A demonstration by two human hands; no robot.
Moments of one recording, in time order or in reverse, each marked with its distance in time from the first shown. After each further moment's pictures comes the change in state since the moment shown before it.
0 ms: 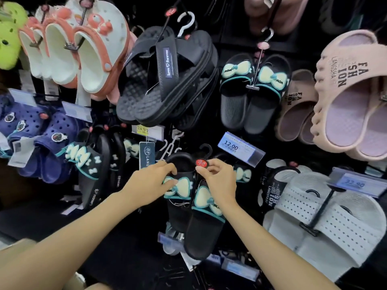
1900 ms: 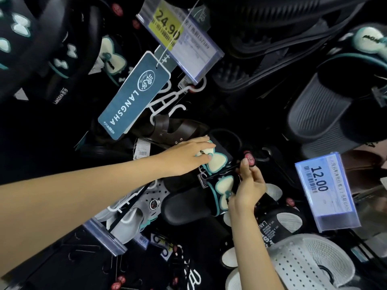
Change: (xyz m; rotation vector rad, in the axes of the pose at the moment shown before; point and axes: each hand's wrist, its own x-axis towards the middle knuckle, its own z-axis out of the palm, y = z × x) left_hand 0.137 0.003 0.153 -0.953 -0.118 -0.050; right_hand 0.123 0.124 -0.003 0.356 0.285 0.139
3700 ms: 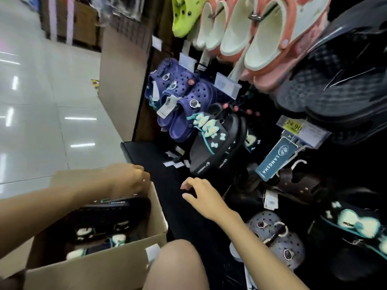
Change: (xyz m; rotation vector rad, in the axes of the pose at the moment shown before) left_hand -0.389 0.015 -0.244 1.239 -0.088 -0.638; right_hand -0.304 -0.023 0.206 -0.694 -1.484 -0.646
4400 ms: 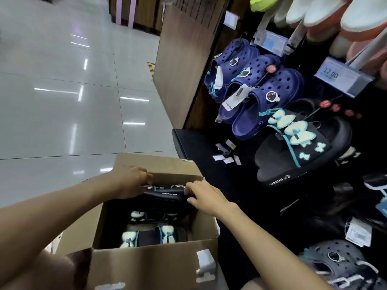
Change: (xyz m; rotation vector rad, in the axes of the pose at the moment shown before) left_hand -0.046 -0.121 0.096 -0.031 -0.132 -0.252; right_hand 0.122 -0.074 0.120 -0.209 -0.387 -0.179
